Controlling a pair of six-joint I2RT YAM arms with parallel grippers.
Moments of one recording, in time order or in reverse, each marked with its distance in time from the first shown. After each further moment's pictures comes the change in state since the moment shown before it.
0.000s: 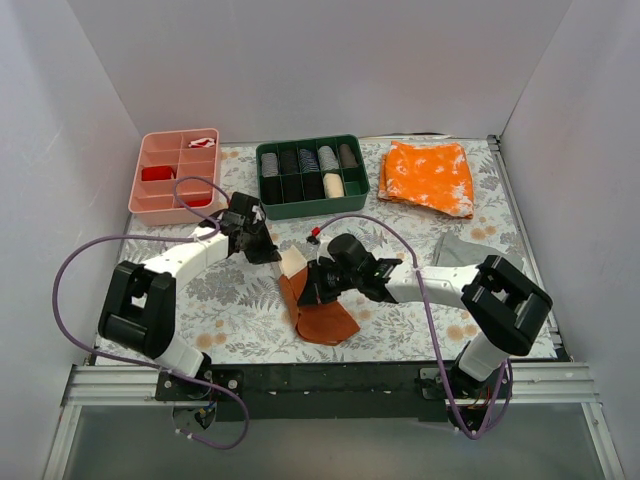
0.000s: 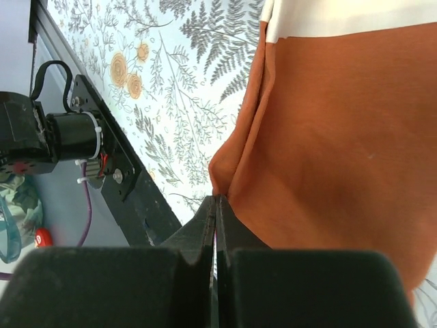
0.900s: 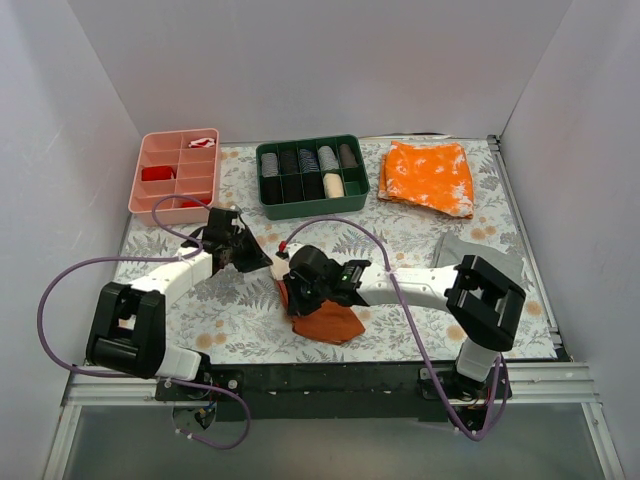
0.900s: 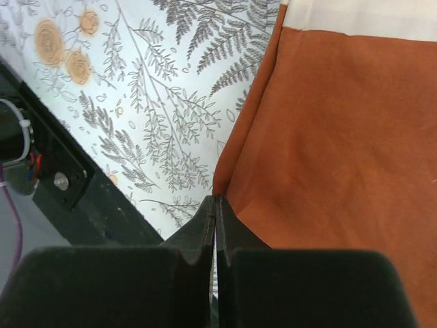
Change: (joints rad) left arm 0.100 -0.113 -0.200 0.197 0.103 0.003; right arm 0.181 0.120 0.265 -0.341 0.274 -0.112
